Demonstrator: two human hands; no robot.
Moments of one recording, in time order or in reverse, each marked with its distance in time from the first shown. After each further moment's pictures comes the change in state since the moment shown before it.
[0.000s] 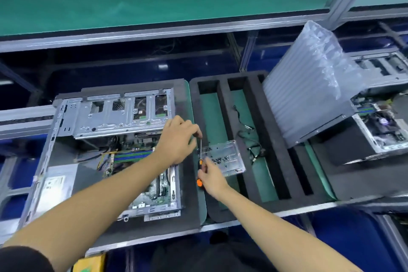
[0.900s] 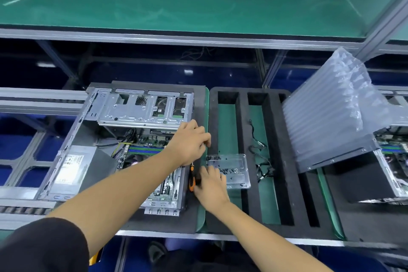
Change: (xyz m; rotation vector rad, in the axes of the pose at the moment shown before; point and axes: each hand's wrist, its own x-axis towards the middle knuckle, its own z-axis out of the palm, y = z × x) left_hand -0.001 -0.004 0.004 0.127 -0.041 0.035; right_hand -0.006 -0.004 0.008 -0.764 0.036 -0.326
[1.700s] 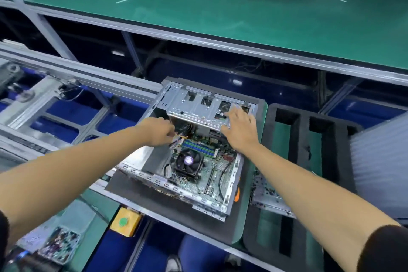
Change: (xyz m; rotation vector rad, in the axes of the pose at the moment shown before) left_hand -0.157 -0.170 -0.082 0.082 -0.465 -0.523; right_hand 0.150 -0.098 -0.091 -0.071 0.173 -0.347
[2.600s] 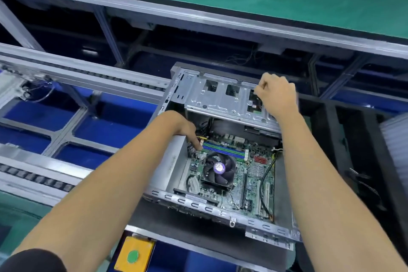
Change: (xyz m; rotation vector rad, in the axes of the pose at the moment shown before) left_hand 0.117 -0.033 0.045 -0.285 -0.540 0.038; right_hand 0.089 -0.007 0.005 -0.092 0.282 0.222
